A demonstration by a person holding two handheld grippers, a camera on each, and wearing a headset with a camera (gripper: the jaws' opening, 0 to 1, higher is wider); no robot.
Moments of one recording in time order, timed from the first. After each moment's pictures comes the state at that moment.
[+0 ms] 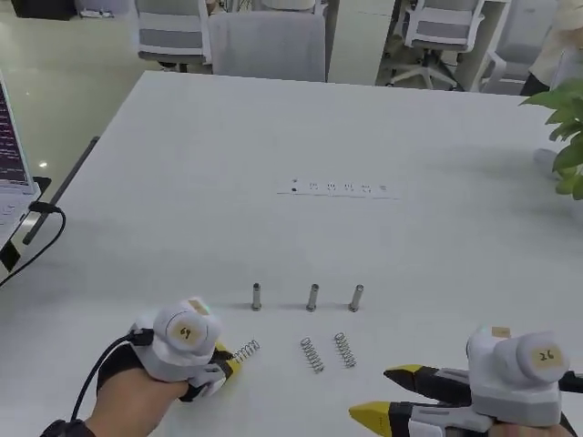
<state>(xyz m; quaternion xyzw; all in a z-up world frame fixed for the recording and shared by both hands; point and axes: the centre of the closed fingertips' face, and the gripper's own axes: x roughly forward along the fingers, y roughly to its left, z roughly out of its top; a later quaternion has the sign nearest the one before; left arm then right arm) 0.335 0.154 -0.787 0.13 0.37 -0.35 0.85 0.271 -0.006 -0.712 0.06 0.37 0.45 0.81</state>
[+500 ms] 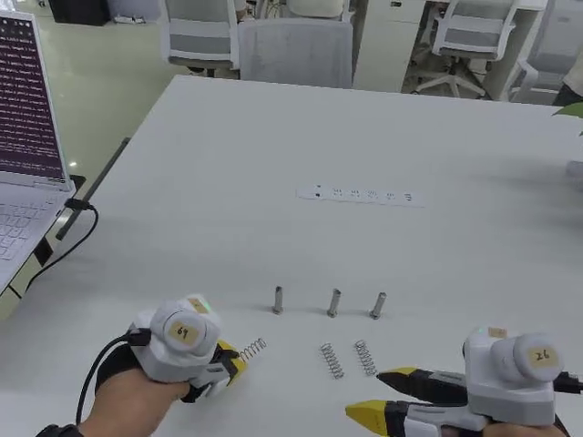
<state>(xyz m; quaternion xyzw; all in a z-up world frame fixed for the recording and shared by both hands) 0.325 0.169 -0.766 0.11 0.35 -0.34 0.86 0.276 0.023 -0.710 0.07 0.36 0.48 0.79</state>
